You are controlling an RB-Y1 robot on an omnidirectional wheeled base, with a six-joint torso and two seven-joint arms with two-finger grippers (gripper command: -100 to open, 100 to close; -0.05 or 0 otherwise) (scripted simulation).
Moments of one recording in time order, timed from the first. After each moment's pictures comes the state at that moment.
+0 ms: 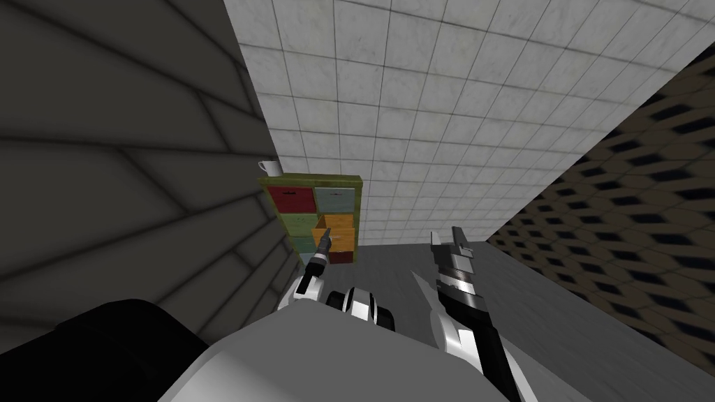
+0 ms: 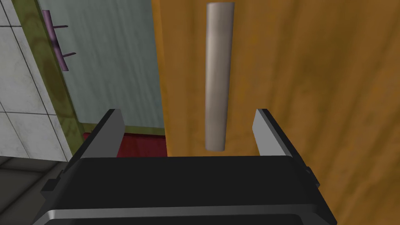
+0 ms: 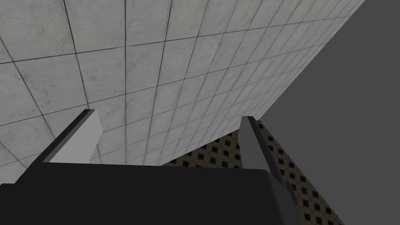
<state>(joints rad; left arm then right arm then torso) 0.35 -0.03 0.02 -1.67 -0.08 -0.38 0.02 0.48 -0.03 0.01 -2.27 0.03 -0.36 -0.09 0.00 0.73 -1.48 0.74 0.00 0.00</state>
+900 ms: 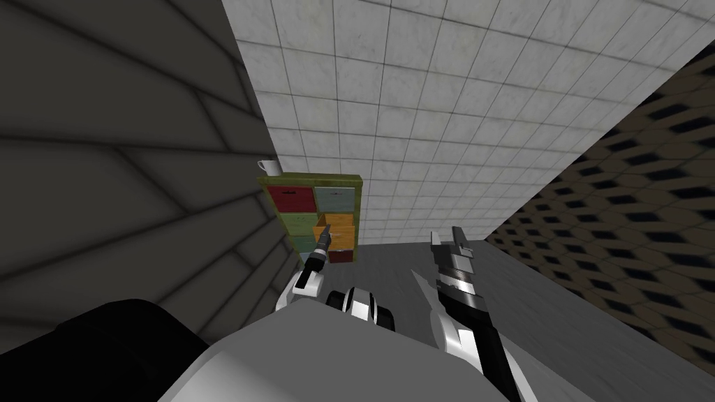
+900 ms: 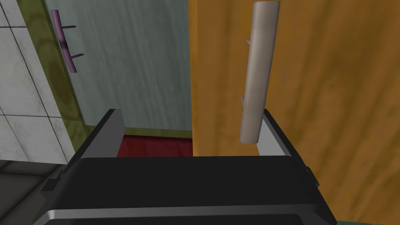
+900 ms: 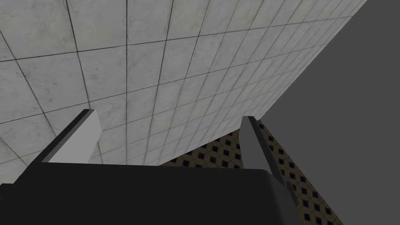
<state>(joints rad) 0.36 -0.03 0.01 -1.80 -0.08 -0.25 0.03 0.47 -0.03 0.01 -2.27 0.03 -0.36 -0.09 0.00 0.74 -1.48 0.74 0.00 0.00</state>
